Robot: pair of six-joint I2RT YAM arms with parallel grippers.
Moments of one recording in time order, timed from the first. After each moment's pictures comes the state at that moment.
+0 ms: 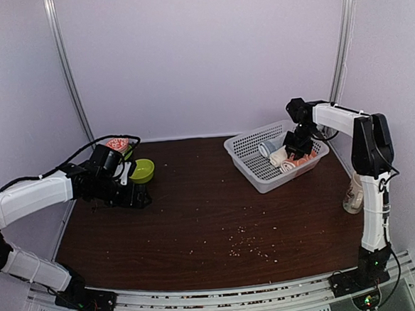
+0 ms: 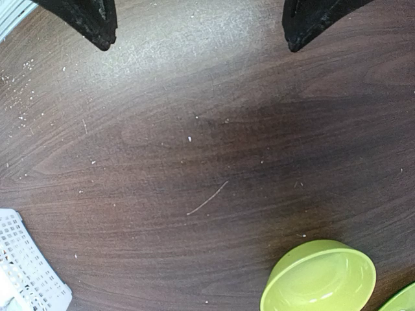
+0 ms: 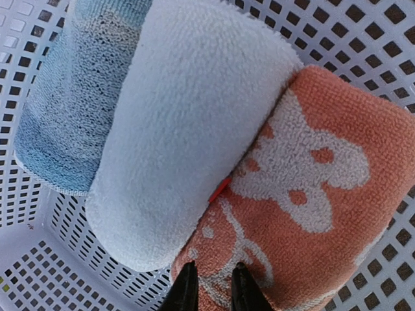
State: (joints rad) left arm -0.50 1.31 0.90 -0.55 0.06 -0.32; right arm 0.20 2.16 1.88 -0.95 0.00 0.72
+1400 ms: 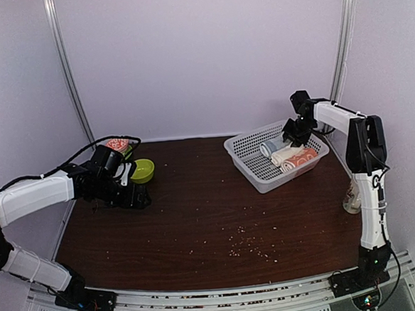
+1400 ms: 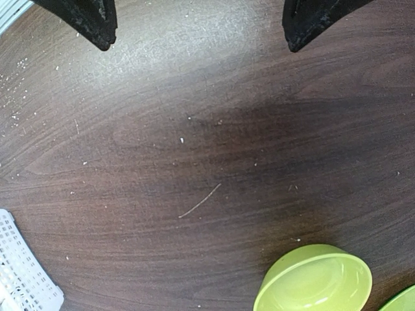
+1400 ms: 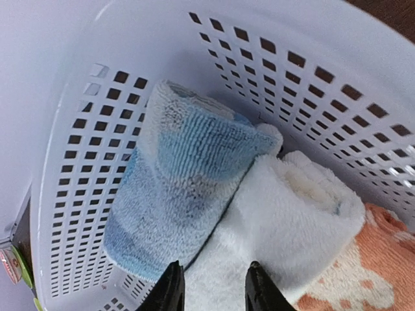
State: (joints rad) left arm -0.50 1.33 0.90 -0.55 0.05 -0.32; right arm 0.13 2.30 2.07 -0.81 -0.06 0.81
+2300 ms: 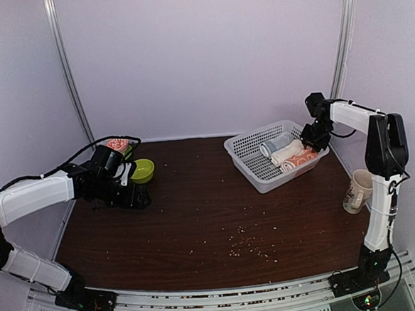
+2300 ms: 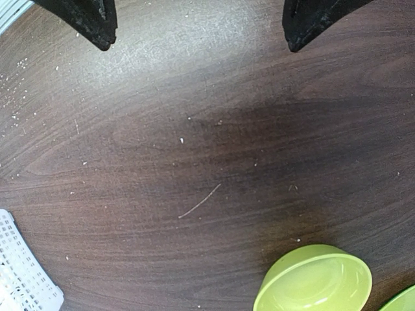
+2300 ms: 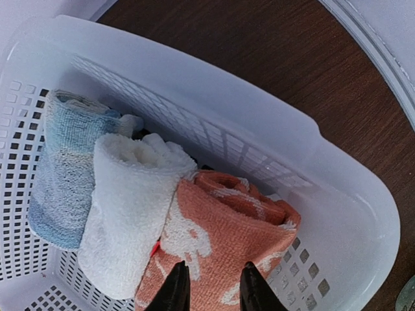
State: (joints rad) left arm -0.50 1.33 0.90 -0.56 0.05 -0.32; right arm 0.08 2.05 1.77 -0.84 0.09 0.74
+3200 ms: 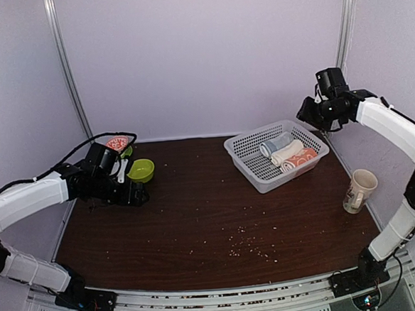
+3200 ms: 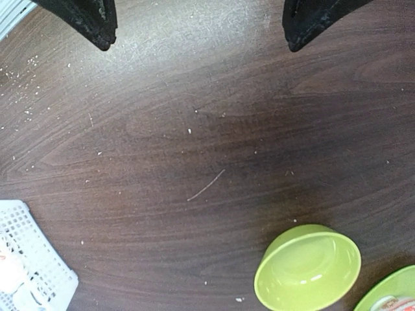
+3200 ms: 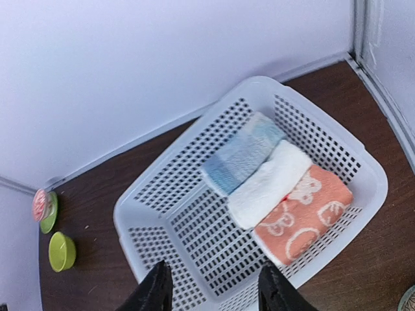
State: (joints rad) left arm -0.50 1.27 0.90 -0.55 0.04 -0.31; right arm 0.24 1.56 1.51 -0.61 0.08 0.62
